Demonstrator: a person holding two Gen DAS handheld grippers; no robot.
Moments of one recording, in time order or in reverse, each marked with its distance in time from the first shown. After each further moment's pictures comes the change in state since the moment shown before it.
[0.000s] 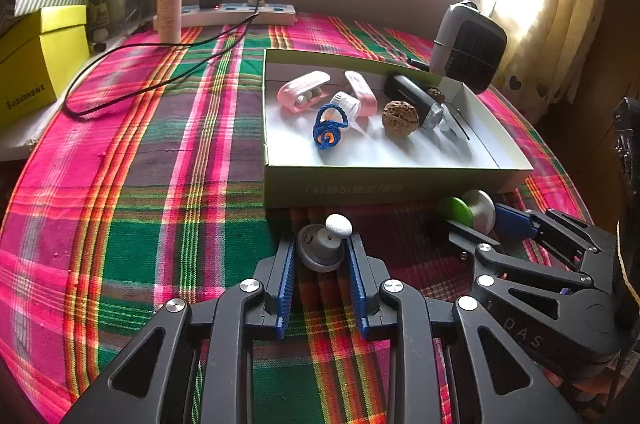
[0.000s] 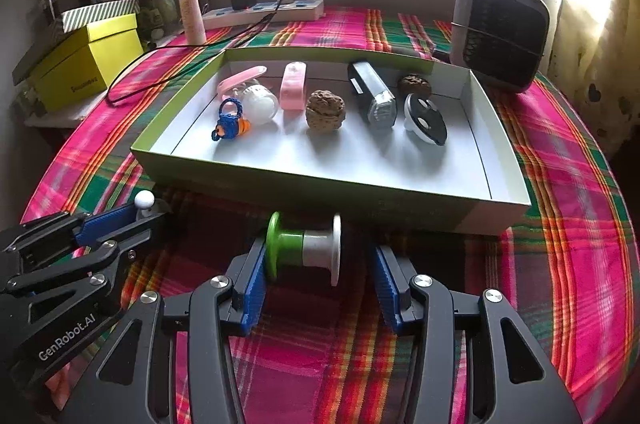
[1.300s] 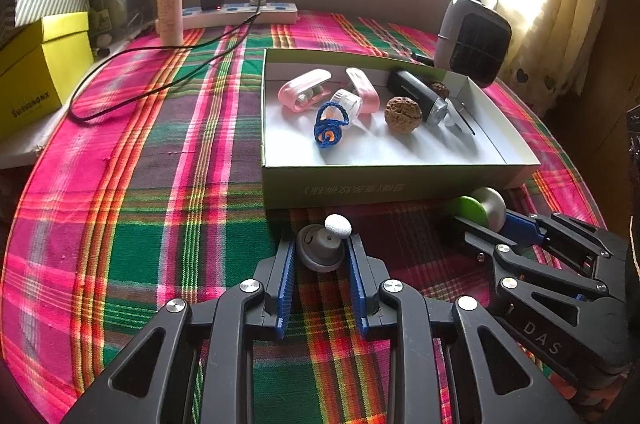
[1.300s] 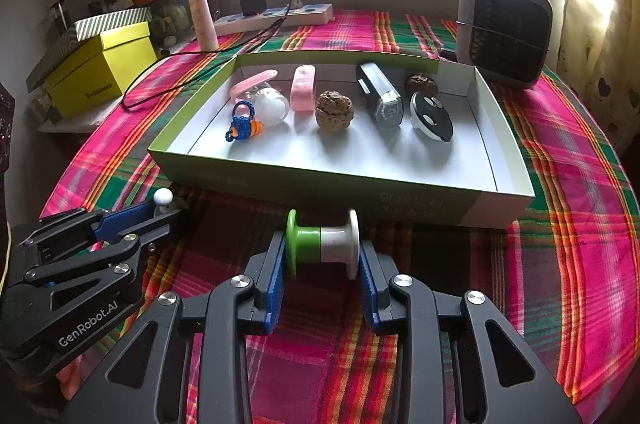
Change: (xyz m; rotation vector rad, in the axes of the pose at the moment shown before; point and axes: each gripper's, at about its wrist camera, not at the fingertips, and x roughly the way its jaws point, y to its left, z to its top) left arm 0.001 -0.003 0.002 0.017 0.012 0.034; right arm -0.006 -0.002 -0.004 0.005 -0.020 0.075
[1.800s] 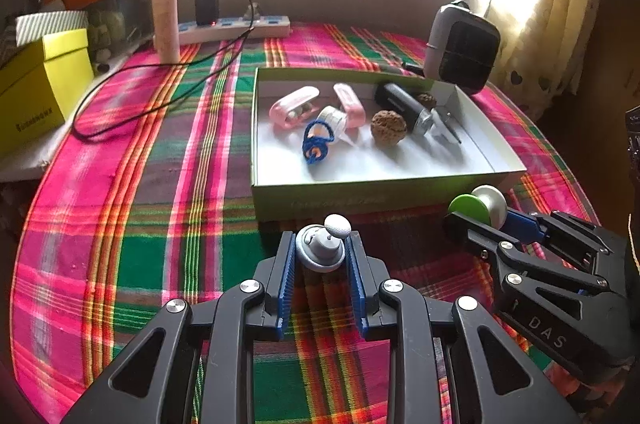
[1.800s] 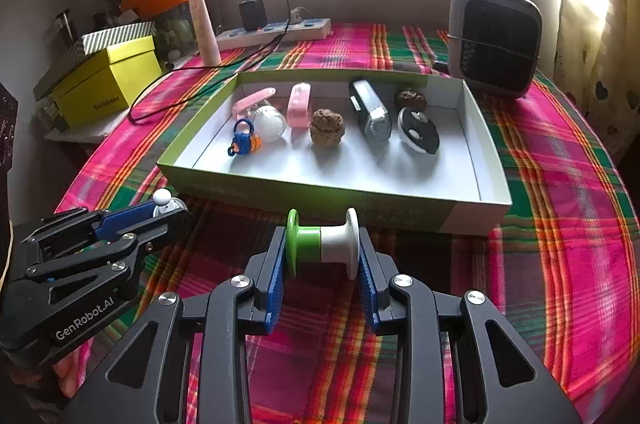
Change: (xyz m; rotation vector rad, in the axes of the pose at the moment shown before) left arm -0.016 -0.011 0.005 0.029 -0.032 0.002; right arm -0.017 -0.007 0.003 0.007 -0.040 0.012
